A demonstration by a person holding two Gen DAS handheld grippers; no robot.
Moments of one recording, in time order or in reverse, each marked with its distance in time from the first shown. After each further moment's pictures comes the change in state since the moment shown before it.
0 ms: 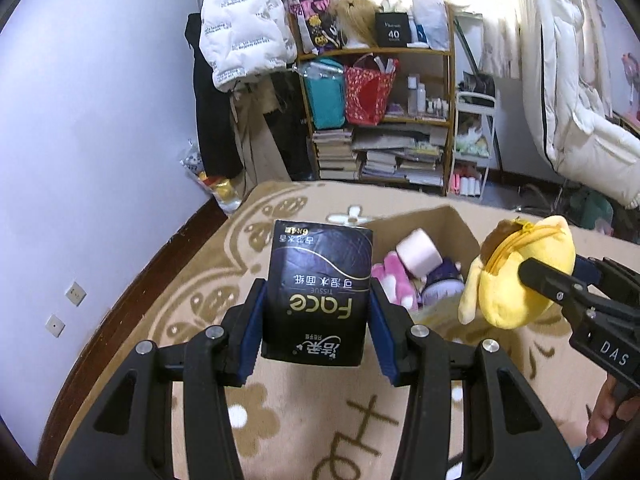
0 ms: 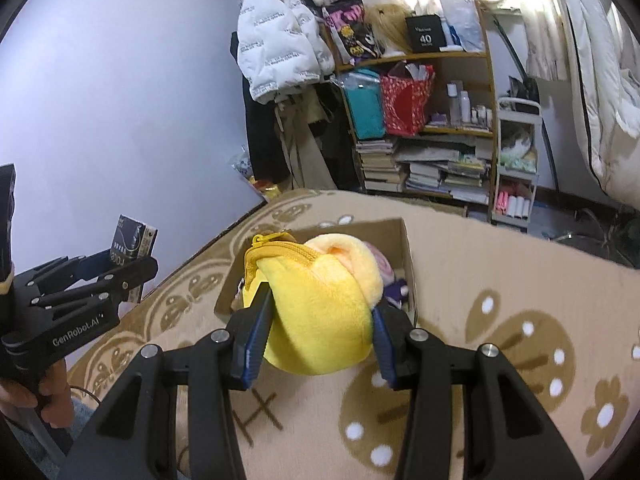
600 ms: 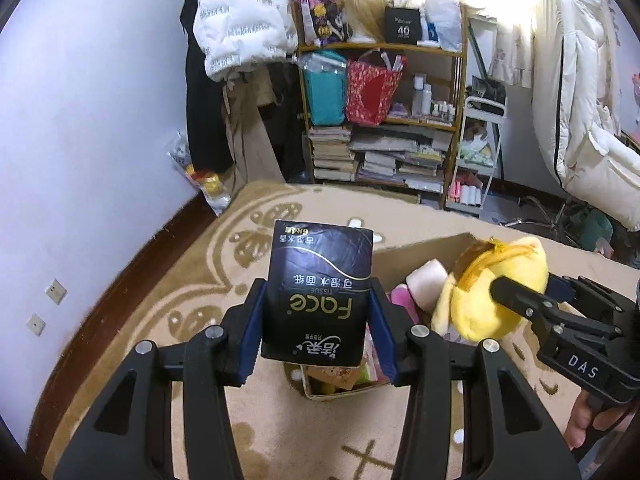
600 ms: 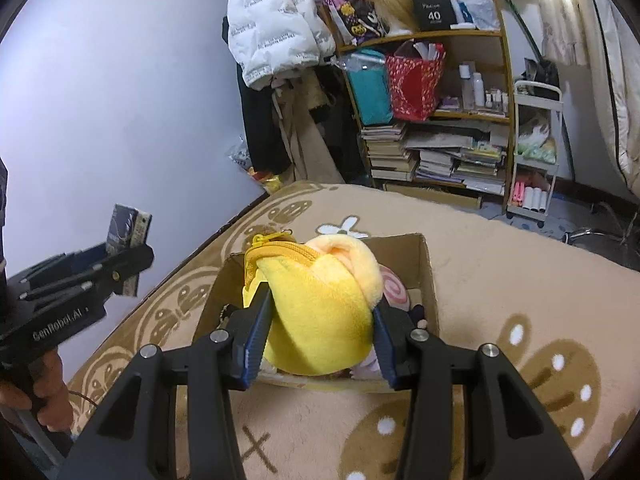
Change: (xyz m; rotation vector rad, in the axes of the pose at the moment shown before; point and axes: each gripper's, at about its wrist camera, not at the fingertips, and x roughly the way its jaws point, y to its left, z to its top) left arm 0.079 0.018 0.031 -0.045 0.042 -0.037; right arm 0.082 -0.016 0.028 0.028 0.065 0.030
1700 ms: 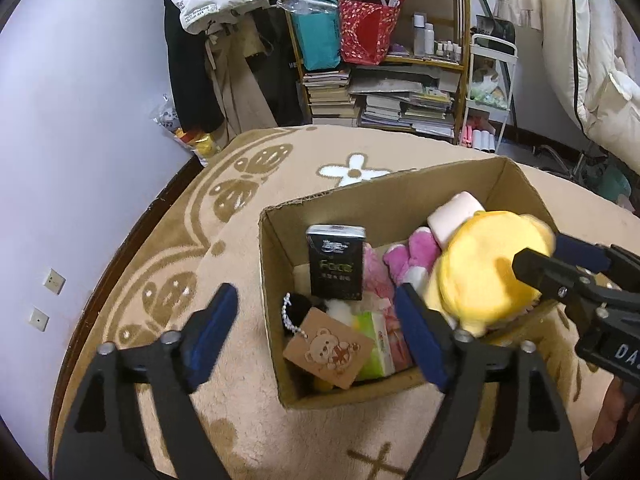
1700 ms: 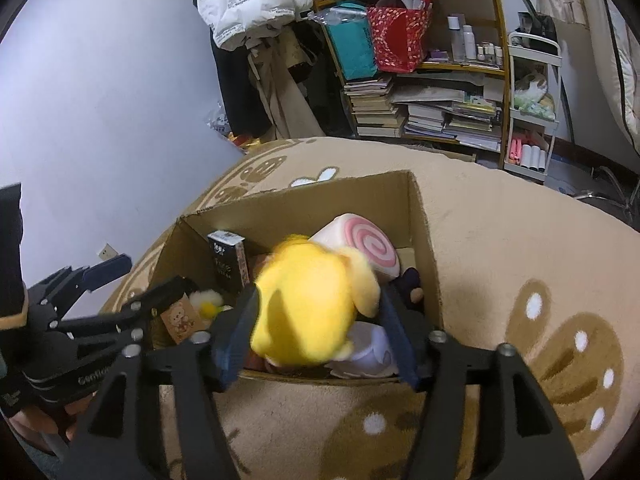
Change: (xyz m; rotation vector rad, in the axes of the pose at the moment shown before) left arm 0.091 -0.023 -0.036 0.070 0.153 0.028; right arm 0.051 -0.028 -0.024 0.059 0.126 -0.027
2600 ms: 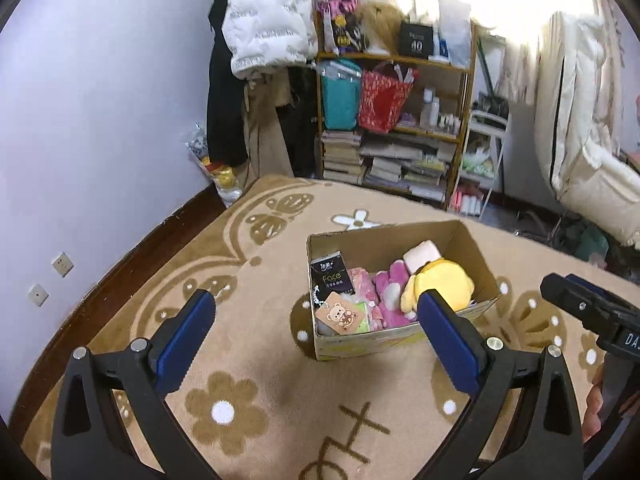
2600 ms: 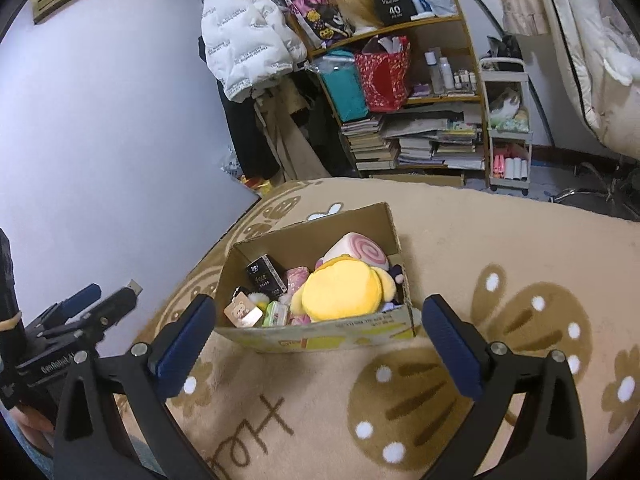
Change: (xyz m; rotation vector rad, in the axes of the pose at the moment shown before) left arm -0.145 0.042 -0.040 -0.152 -0.214 -0.029; right arm -0.119 0.015 -0.024 0.062 -0.141 0.024
